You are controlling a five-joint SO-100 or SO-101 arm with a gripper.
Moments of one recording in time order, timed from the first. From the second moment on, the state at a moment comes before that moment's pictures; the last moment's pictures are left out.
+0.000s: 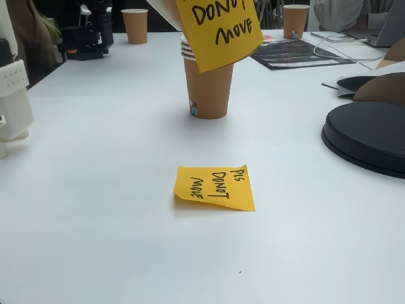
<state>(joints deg) 8.7 94.1 66.5 88.9 5.9</state>
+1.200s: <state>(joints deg) -18.6 100.2 60.6 88.9 5.9</state>
